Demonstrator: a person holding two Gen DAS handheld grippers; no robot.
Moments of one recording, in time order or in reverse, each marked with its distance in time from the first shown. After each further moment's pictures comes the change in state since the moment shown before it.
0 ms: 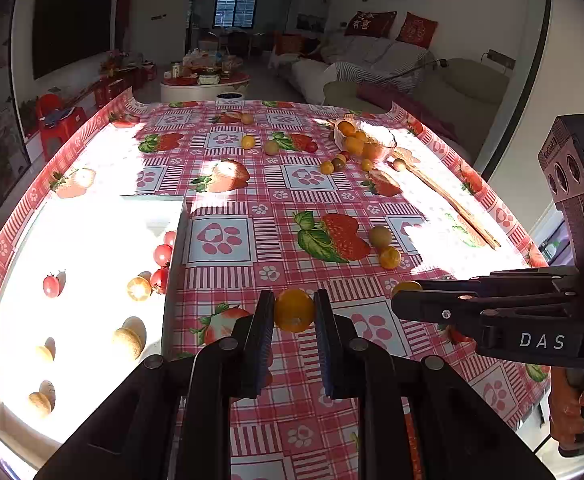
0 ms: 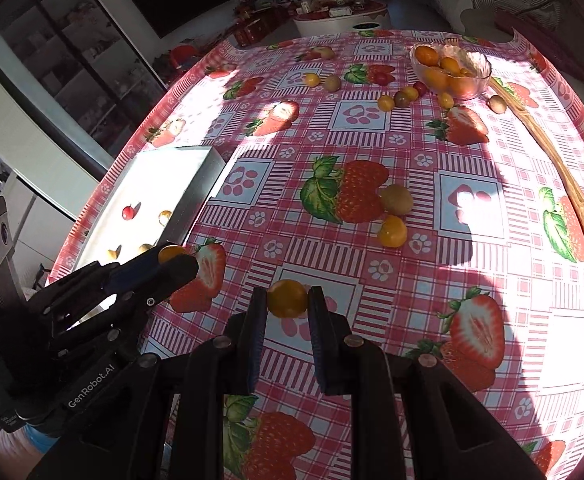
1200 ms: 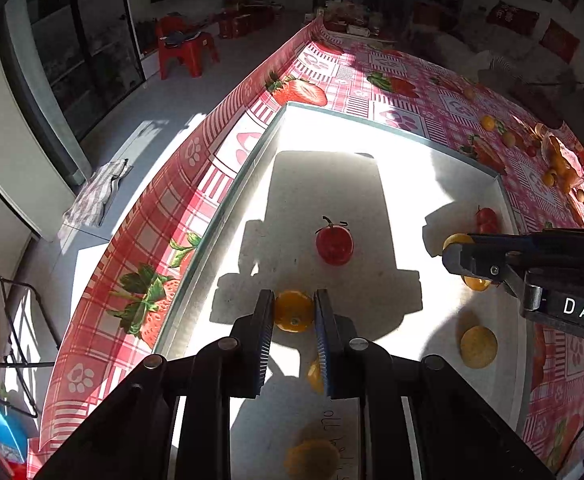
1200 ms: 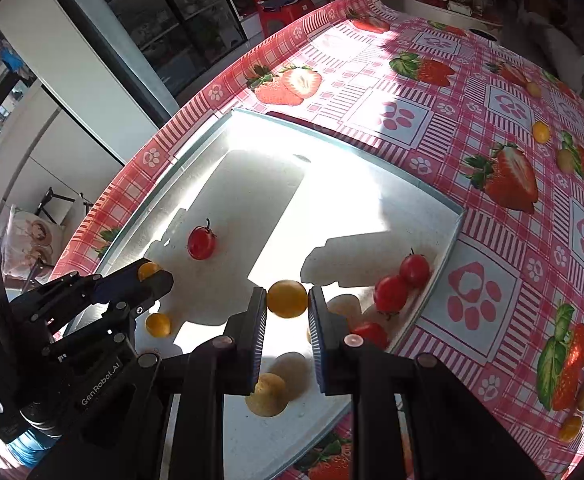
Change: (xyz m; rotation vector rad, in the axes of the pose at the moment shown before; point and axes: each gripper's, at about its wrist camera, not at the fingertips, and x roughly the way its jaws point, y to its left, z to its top) left arm 0.022 0.206 -0.018 -0.264 0.182 0.357; right arm 0.167 0.173 0.088 -0.284 0.181 0.052
